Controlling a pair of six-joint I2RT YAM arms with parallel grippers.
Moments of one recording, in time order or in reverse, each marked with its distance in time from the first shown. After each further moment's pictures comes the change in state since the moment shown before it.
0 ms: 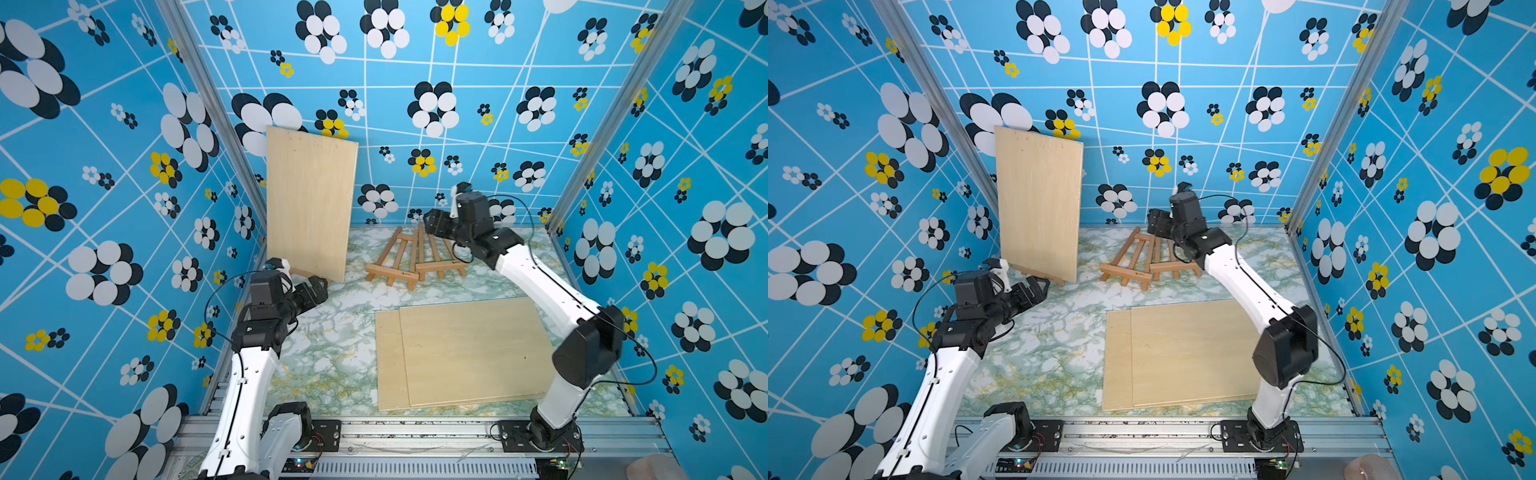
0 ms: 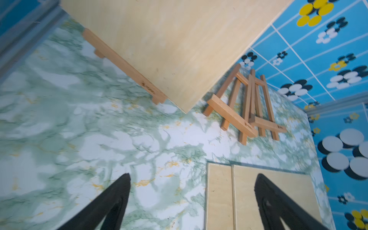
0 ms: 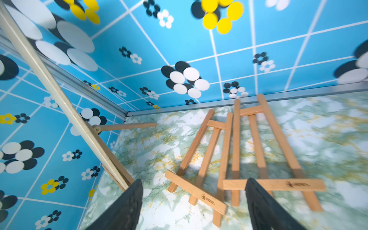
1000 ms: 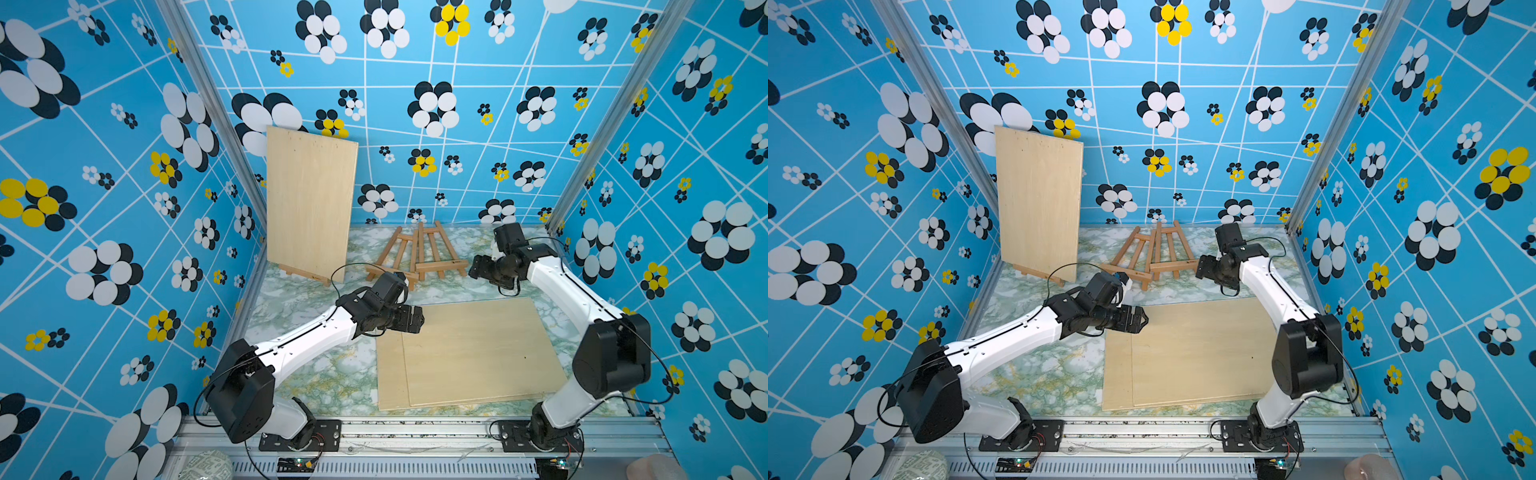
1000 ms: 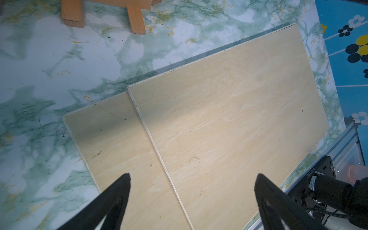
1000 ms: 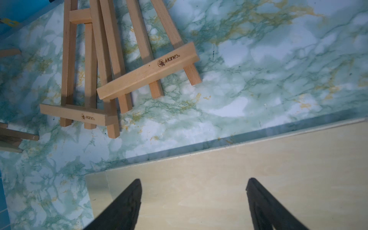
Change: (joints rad) left arm -0.774 0.525 0.181 0.042 -0.146 -0.074; right arm -0.241 0.045 -0.198 -0.386 -0.130 -0.070
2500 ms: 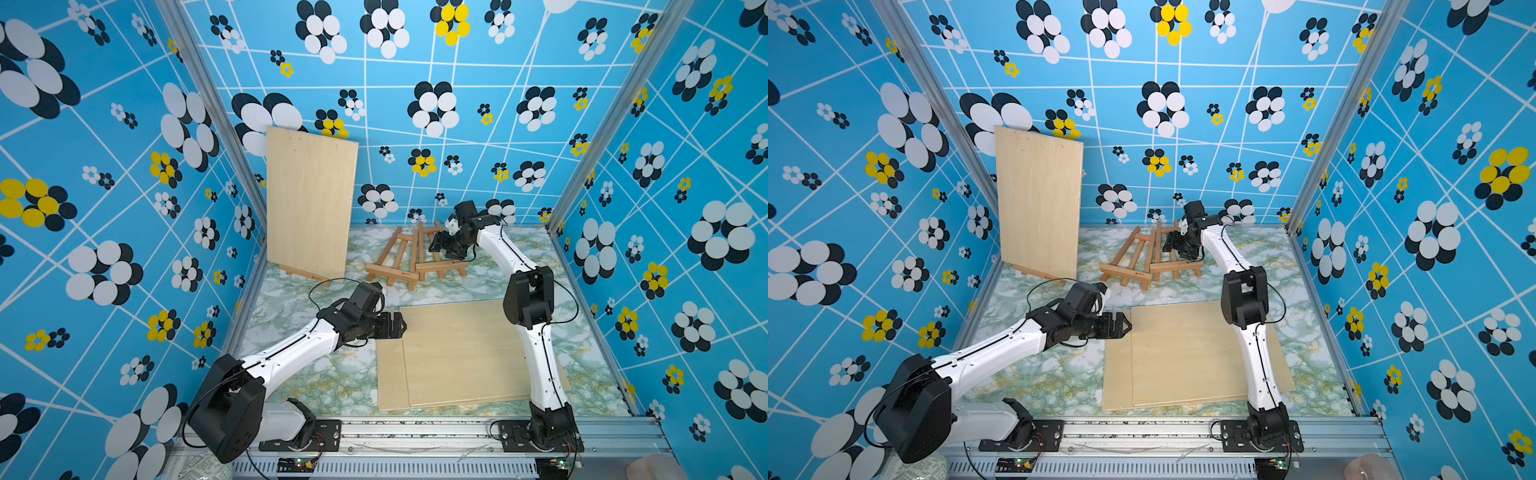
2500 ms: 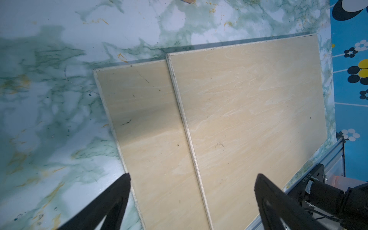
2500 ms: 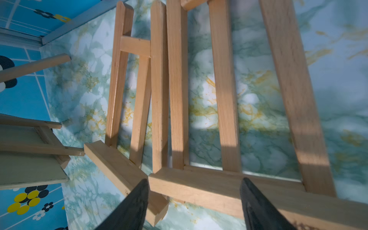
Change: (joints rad) left arm 0.140 -0.141 -0.239 0.085 0.098 -0.072; right arm 0.046 0.758 0.888 -0.111 -0.288 -0.027
